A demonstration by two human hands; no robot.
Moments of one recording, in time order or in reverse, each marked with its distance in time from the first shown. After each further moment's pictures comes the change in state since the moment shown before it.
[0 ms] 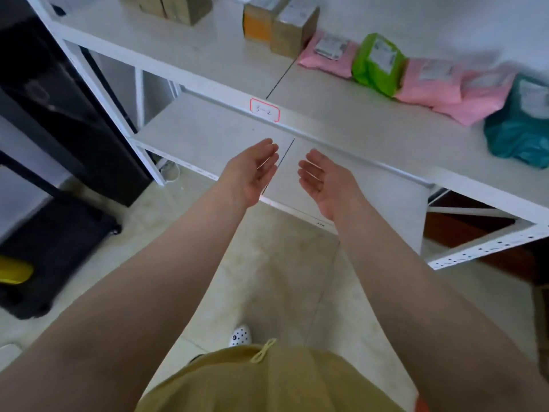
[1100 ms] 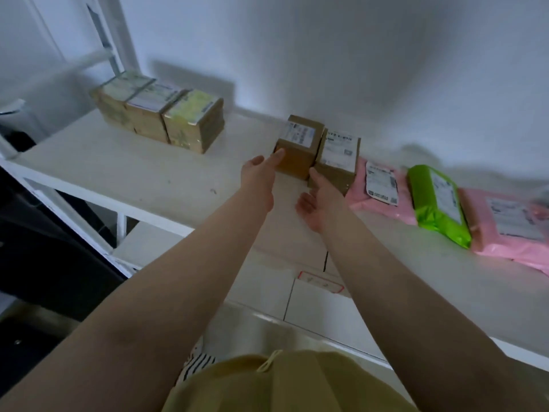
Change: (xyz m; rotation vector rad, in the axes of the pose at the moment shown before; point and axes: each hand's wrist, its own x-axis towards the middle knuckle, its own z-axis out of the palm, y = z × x) left_hand 0.314 0.267 0.056 0.245 0.096 0.100; right_hand 0.288 -0.146 0.250 0.177 0.247 0.025
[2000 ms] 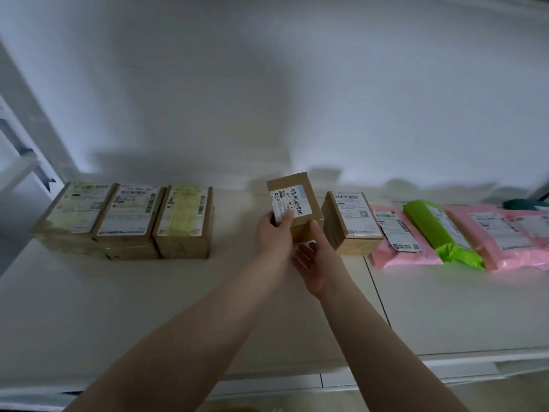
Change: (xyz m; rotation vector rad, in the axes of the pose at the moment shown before) left_hand 0.135 0.042 -0.003 0.281 -0.291 0.169; right_hand 0.059 0.023 0.108 0.289 0.125 -0.194
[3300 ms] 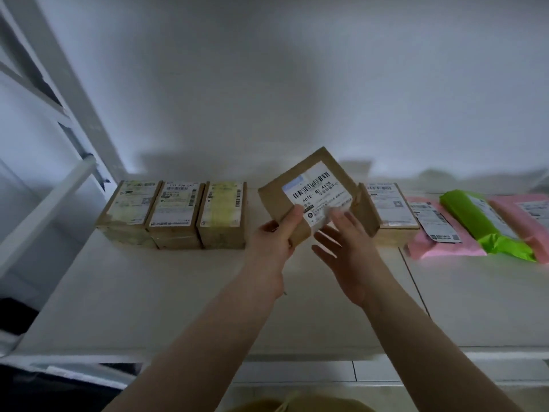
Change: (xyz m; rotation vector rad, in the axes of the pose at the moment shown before) left_hand -0.087 0.061 -0.093 -0.148 -0.183 -0.159; right_hand -0.077 -0.006 0.019 -0.238 -0.271 -0.223
